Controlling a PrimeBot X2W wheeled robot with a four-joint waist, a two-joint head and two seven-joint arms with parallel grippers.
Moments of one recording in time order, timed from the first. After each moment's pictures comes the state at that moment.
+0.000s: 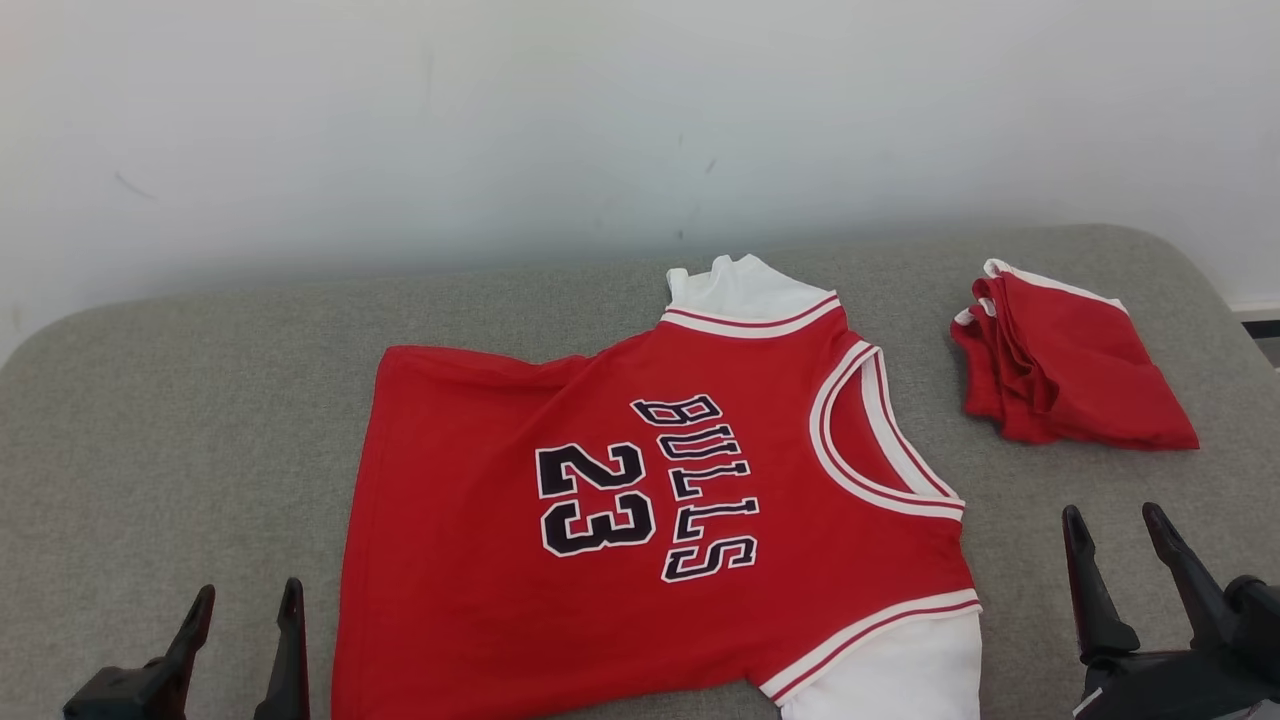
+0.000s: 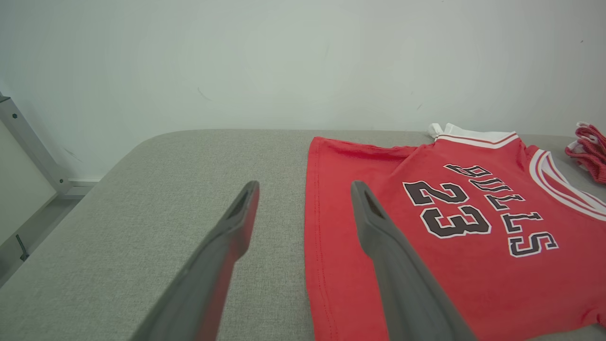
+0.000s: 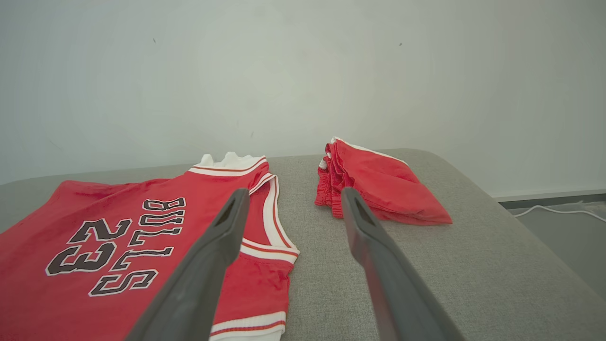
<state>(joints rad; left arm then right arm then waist) 0.12 0.23 -0.13 -0.09 -0.21 0.12 0.03 0.14 -0.32 0.05 -0.09 0.44 -0.13 -0.08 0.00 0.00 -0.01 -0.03</state>
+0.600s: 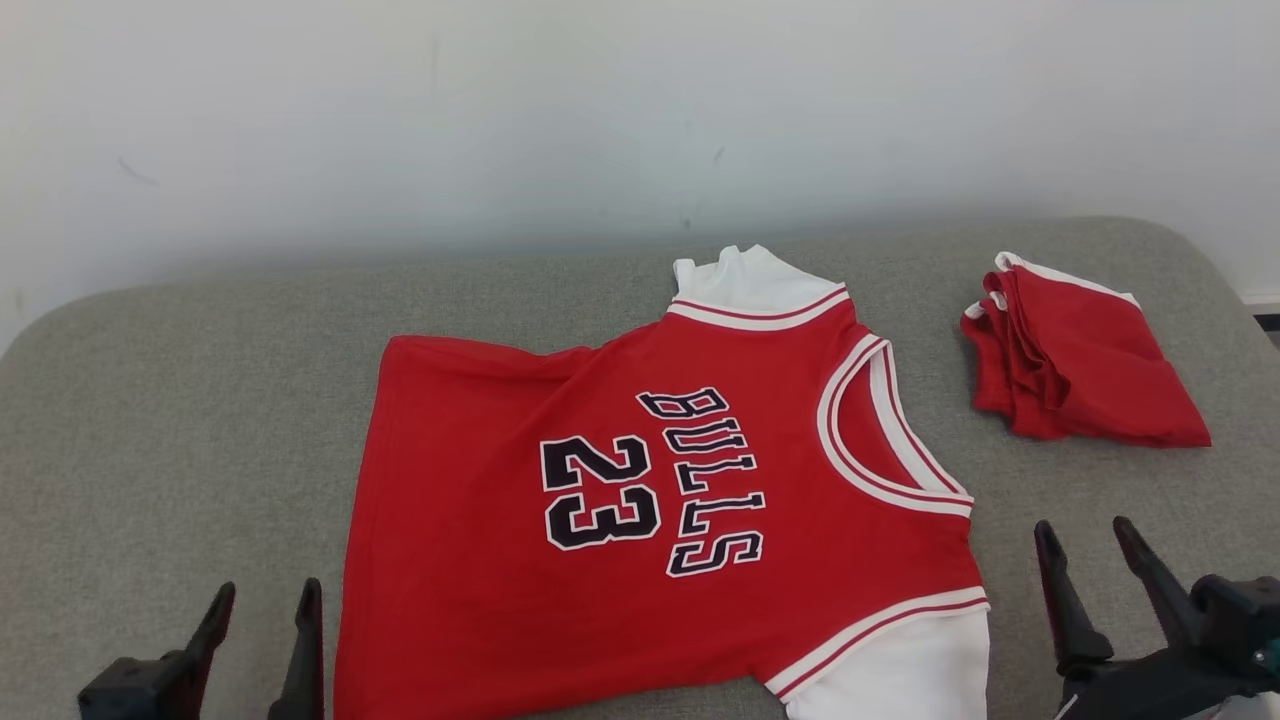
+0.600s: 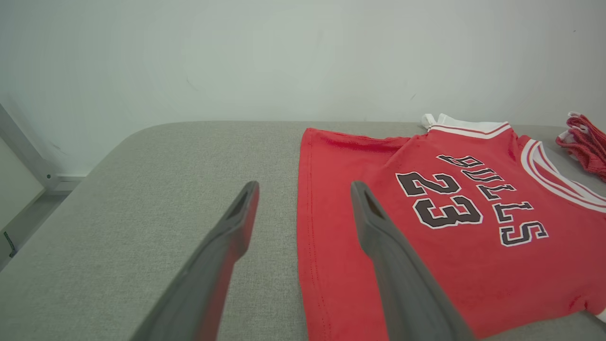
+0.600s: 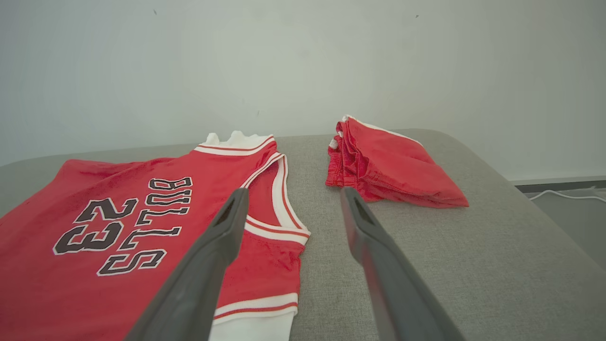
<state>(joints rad) 0.12 0.23 -0.14 -0.11 -0.21 0.10 0.06 0.14 -0.31 0.07 -0.10 0.43 -0.13 -0.02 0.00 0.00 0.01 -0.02</state>
